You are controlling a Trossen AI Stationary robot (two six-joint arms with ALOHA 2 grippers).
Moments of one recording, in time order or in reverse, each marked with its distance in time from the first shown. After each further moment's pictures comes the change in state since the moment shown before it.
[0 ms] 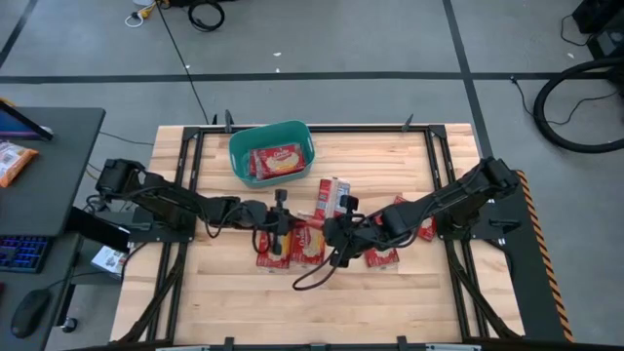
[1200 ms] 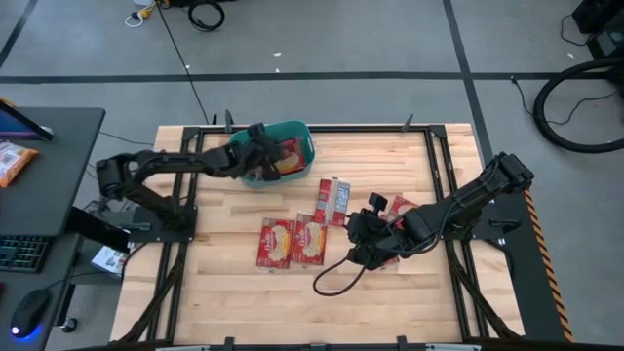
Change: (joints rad) left arm 0.551 -0.022 0.216 -0.551 -0.257 0.215; right arm 0.102 -0.127 -0.091 -0.202 0.194 0.322
